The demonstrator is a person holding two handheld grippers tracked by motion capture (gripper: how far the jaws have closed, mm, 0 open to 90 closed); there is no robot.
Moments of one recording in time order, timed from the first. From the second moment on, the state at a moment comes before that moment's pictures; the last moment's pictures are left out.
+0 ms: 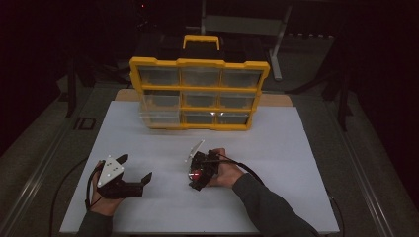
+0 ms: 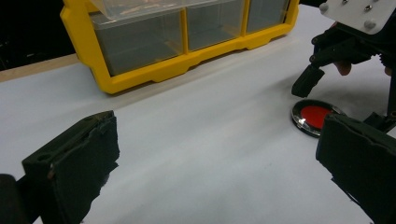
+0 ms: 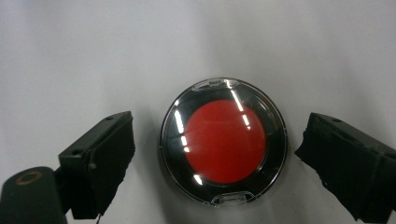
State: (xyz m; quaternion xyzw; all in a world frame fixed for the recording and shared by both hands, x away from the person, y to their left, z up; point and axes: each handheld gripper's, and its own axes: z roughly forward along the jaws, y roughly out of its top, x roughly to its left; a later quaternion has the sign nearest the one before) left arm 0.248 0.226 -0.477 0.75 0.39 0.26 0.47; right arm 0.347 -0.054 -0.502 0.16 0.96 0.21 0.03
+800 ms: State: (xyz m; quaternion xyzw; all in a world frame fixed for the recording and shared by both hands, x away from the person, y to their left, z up) left arm 0.247 0.225 -0.477 0.75 0.39 0.26 0.47; right arm 0.348 -0.056 -0.501 0.17 0.97 0.19 0.03
